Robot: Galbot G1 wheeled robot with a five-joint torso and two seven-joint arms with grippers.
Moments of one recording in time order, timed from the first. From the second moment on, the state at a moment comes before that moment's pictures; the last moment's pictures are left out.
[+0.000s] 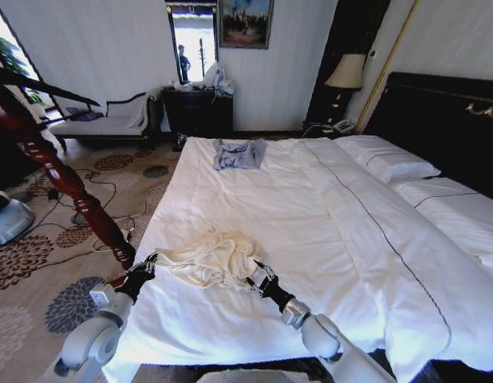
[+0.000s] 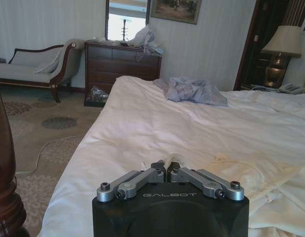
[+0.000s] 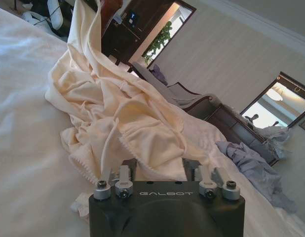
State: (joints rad) left arm 1.68 -0.96 -0.69 -2.12 -0.73 0.14 -0.09; right arm -1.37 0.99 0.09 1.90 -0.38 0.12 -0.05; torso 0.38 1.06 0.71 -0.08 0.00
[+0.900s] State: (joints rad) left arm 1.67 -0.94 -0.70 -2.16 -0.74 0.13 -0.09; right arm -1.42 0.97 0.12 2.02 -0.23 0.04 -0.03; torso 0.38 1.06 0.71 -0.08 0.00
